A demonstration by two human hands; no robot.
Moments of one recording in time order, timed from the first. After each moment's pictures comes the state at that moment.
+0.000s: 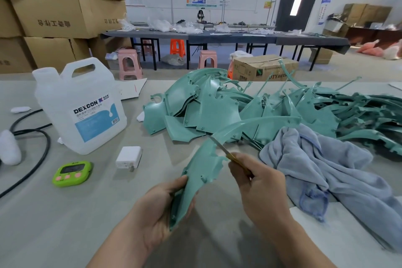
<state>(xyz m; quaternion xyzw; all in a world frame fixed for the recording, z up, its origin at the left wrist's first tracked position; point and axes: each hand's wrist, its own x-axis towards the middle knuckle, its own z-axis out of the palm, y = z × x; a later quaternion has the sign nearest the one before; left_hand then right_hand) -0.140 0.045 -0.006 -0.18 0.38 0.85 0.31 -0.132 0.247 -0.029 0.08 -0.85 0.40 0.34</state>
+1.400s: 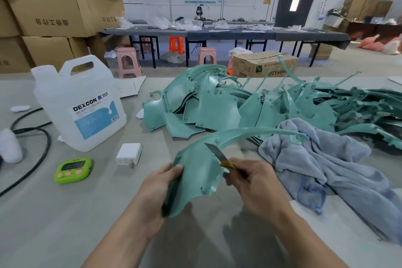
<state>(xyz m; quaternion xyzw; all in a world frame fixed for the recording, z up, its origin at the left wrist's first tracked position) -0.138 0.042 -0.011 -0.10 0.58 0.80 0.14 -0.130 0.255 -0.026 0.15 -0.86 0.47 0.16</state>
